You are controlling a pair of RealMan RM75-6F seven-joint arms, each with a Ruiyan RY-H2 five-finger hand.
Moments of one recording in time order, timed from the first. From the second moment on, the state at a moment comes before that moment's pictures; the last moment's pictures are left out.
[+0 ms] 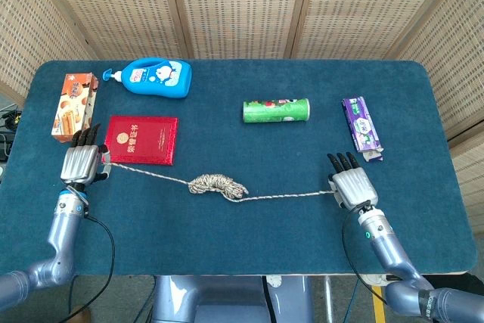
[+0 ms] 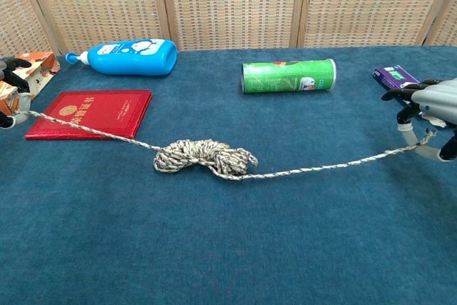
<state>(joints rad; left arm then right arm) -0.55 -1.49 -0.20 -1.30 0.96 1.07 0.35 0.59 -1.38 0.04 -1.52 -1.10 1.05 -0.55</state>
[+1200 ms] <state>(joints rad) -0.31 -1.26 -0.16 -1.62 1.13 1.36 0.14 0.37 -1.28 0.01 -1.49 -1.39 1.37 -0.14</state>
